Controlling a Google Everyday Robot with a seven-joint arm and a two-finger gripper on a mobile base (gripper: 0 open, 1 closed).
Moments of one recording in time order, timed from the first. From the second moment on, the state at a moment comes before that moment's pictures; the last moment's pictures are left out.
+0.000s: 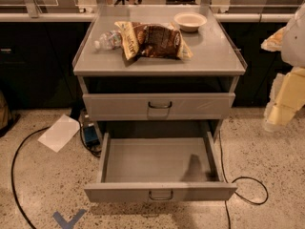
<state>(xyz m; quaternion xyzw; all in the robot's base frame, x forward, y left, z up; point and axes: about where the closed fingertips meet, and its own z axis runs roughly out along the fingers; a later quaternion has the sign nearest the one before) 0.438 -0.217 0.976 -0.60 0.78 -0.03 0.16</state>
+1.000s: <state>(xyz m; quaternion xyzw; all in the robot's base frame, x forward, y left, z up) 0.435 -0.206 0.952 -0.61 0.77 -0.01 0.18</state>
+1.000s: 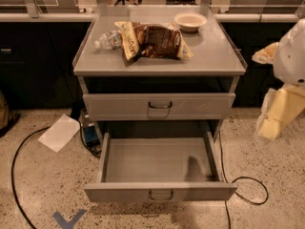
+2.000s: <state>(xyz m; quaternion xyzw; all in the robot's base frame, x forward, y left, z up) 0.442 -0.142 0.771 -0.61 0.76 0.08 0.21</state>
